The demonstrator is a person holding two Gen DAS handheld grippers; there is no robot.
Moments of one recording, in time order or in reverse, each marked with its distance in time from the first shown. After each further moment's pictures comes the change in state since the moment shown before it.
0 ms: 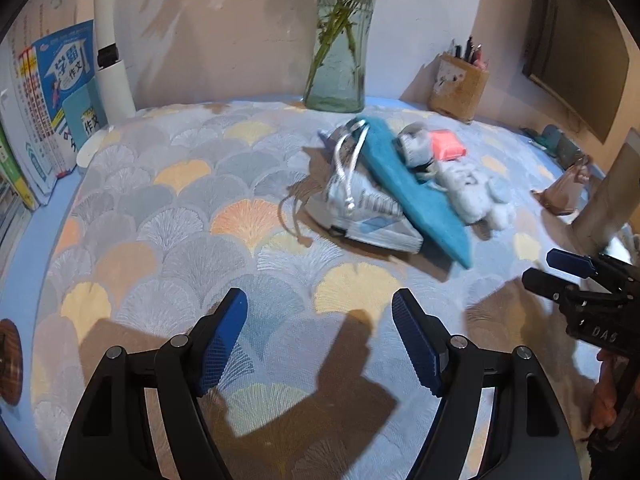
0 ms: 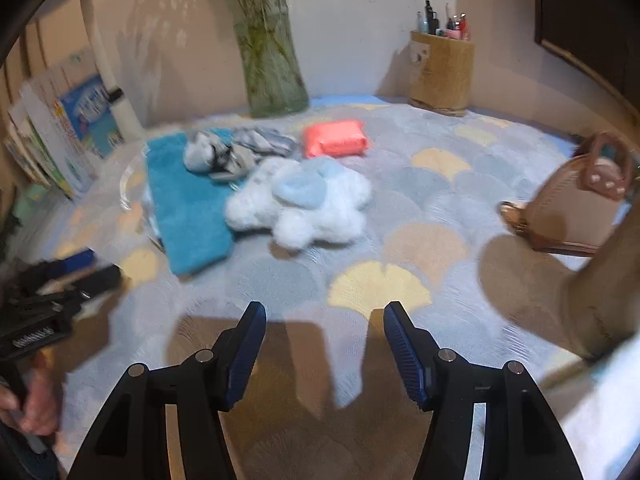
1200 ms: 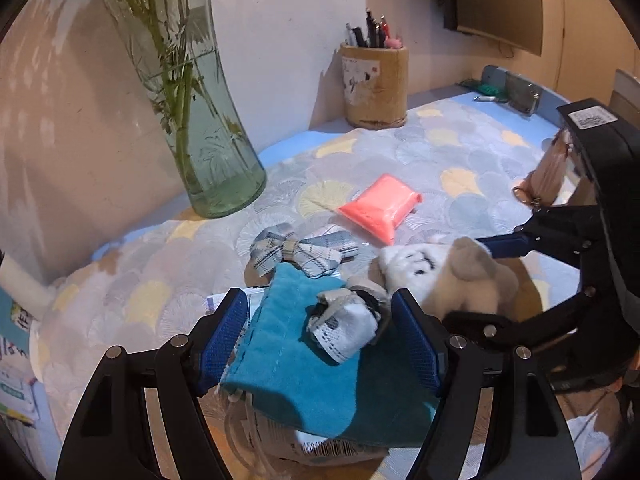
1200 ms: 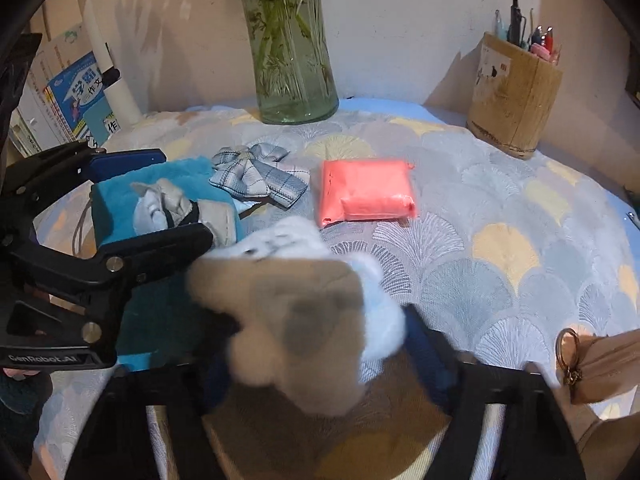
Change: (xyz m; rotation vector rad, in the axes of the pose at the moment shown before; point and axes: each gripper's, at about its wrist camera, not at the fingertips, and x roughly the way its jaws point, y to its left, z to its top) left arm 0.071 -0.073 0.108 0.432 -0.015 -0.095; right arm 0.069 0.005 0.074 -0.104 0.052 0.088
